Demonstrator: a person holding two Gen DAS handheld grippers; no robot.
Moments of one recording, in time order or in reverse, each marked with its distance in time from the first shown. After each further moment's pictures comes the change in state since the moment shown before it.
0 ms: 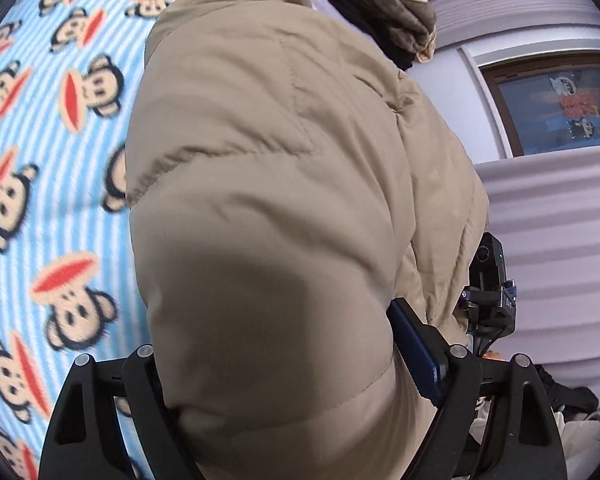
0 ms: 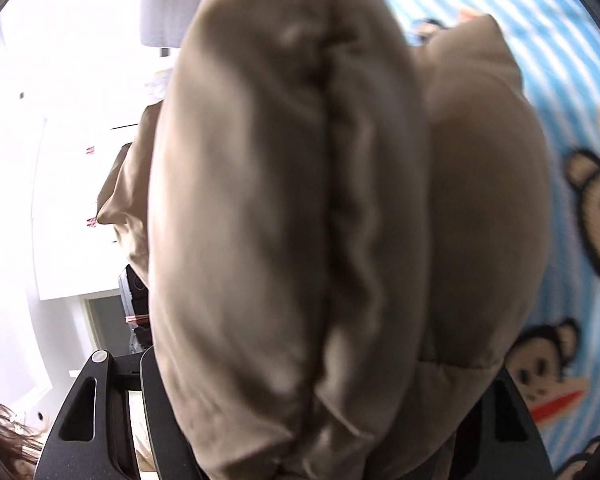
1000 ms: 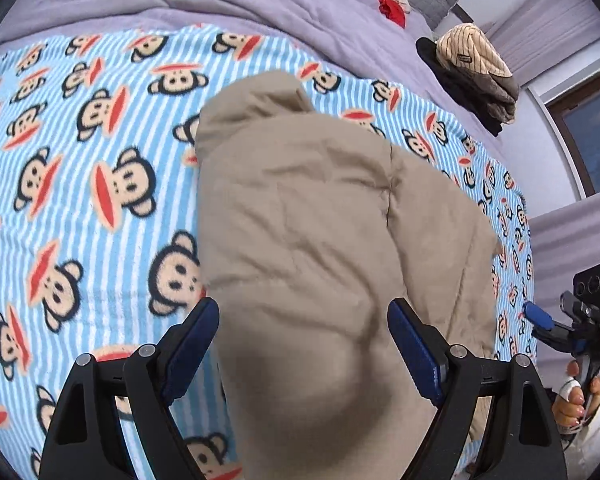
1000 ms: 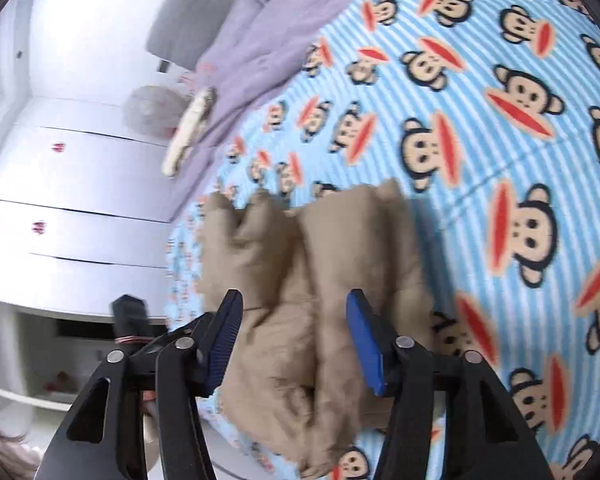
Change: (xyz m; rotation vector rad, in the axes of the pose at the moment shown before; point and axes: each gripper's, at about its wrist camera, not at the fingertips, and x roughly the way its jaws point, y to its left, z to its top) left arm -0.178 0.196 0.081 0.046 -0.174 0.342; right arm 0.178 0.154 -0.009 -0.146 -0.184 -0.144
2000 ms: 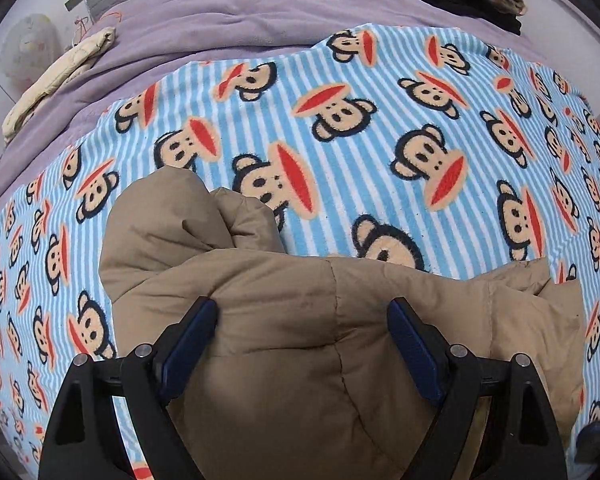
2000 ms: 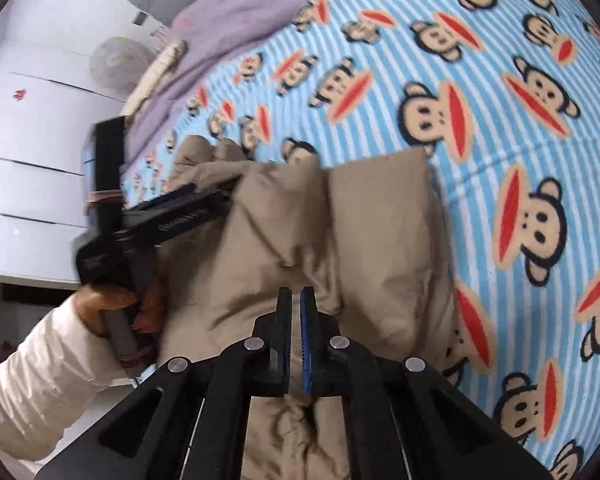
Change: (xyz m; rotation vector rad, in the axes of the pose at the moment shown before) left arm 0.120 -0.114 0.054 0.361 0.052 0.360; right arm 0.016 -0.007 -0.028 -0.160 0.054 -0.297
